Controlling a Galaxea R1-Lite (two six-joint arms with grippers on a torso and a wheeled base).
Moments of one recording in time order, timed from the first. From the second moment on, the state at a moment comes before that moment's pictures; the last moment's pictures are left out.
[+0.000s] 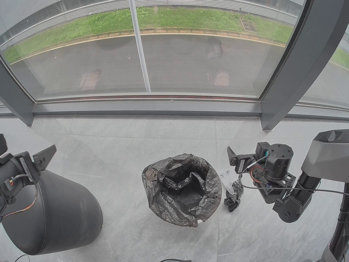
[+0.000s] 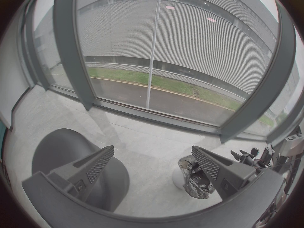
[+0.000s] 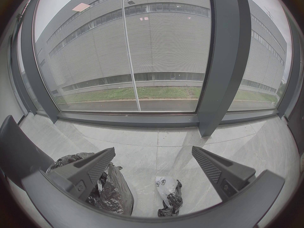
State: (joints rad) left arm -0.44 0.99 -0.60 -0.10 0.44 -0.34; right arm 0.50 2.15 -0.55 -1.48 -0.44 0.09
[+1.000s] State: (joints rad) left arm -0.02 0.10 -0.10 0.07 0.44 0.02; right arm 0.50 2.13 -0.55 -1.48 -0.45 0.08
